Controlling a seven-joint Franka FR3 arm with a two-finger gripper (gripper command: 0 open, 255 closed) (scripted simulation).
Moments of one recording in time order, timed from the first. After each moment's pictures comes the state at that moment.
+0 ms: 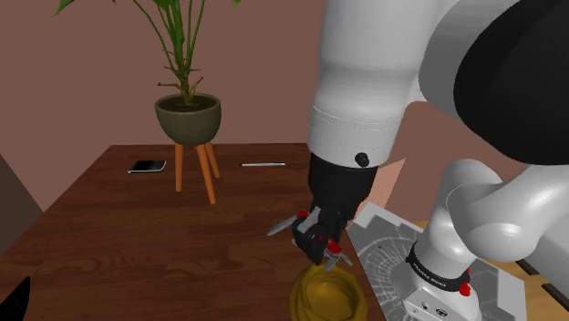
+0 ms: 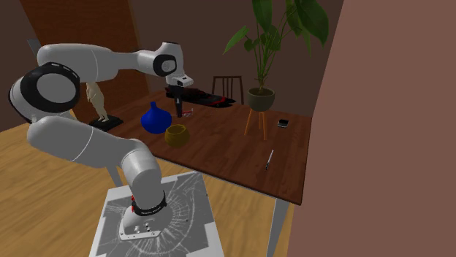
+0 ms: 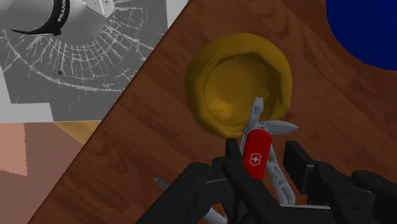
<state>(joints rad) 0.34 -0.71 0.56 -2.41 0.39 1.75 0.77</state>
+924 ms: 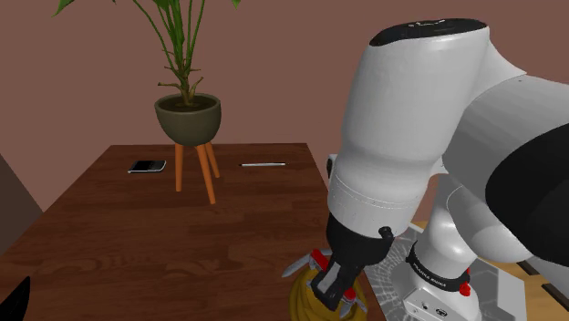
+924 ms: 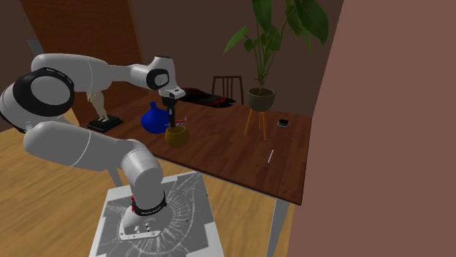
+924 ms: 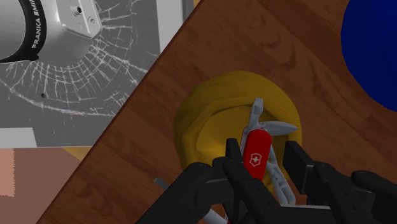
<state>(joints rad) 0.40 -0.76 0.65 -2.56 0.48 1.86 0.82</state>
